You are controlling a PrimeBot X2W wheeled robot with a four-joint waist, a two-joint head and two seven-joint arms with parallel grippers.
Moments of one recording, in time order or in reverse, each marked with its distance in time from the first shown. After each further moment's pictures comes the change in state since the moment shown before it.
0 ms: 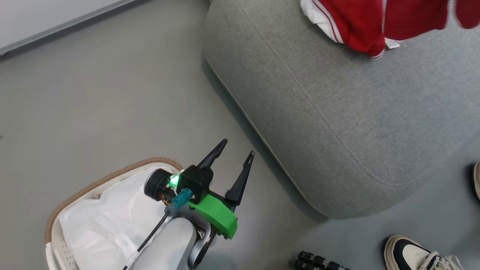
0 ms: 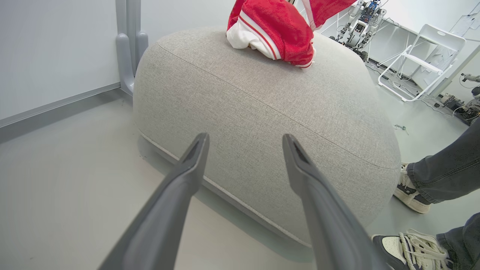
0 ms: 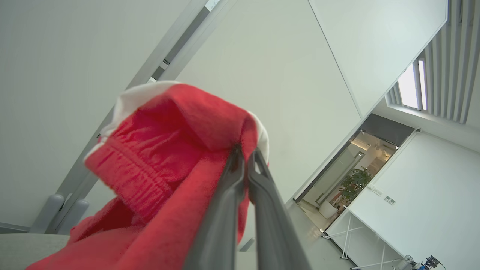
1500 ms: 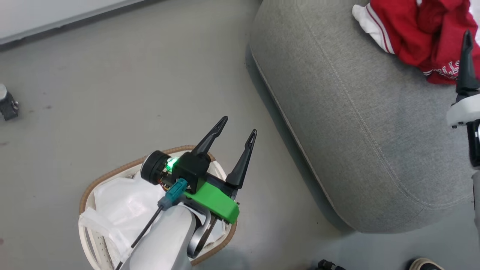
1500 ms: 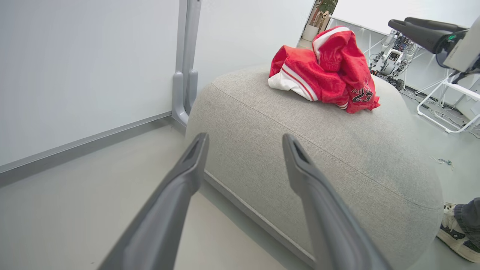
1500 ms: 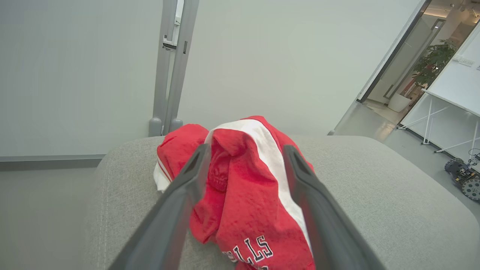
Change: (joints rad) left arm -0.028 -0.008 0.044 -0.107 0.035 -0.006 0.000; right arm 0.422 0.303 -0.277 0.051 -0.038 0.000 0.000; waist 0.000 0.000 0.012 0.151
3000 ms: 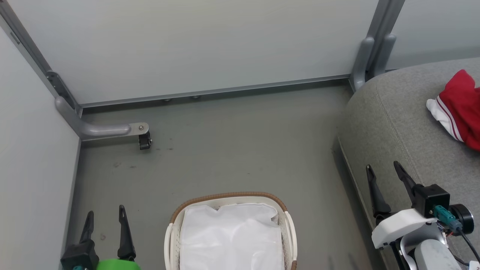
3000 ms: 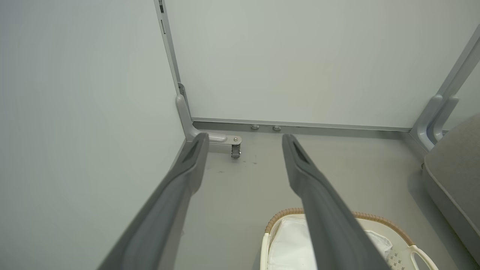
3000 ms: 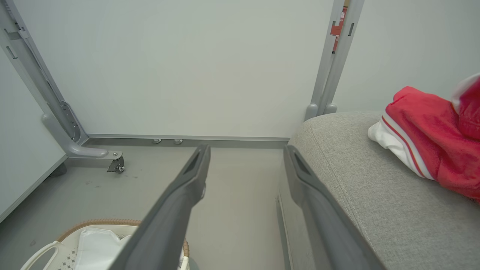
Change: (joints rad) left arm 0.473 -0.015 0.580 -0.075 0.128 0.138 0.000; right arm 0.483 0.193 0.182 -0.121 0.056 0.000 0.000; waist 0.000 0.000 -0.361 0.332
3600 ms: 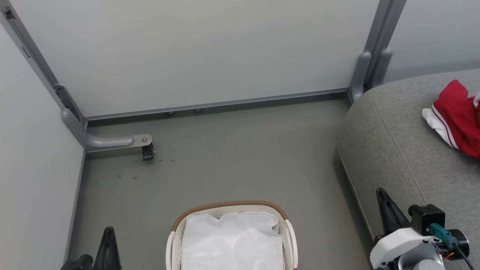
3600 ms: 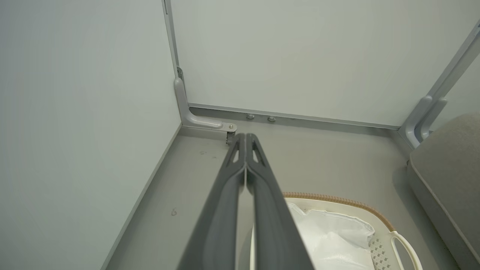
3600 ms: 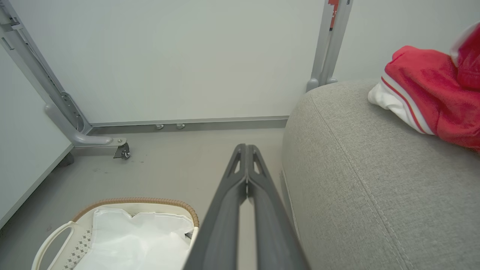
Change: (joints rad) left arm 0.061 -0.007 0.018 0.022 -0.052 -0.041 0.010; right arm 0.071 0.024 -0.006 0.047 0.014 0.000 0.011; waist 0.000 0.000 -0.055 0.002
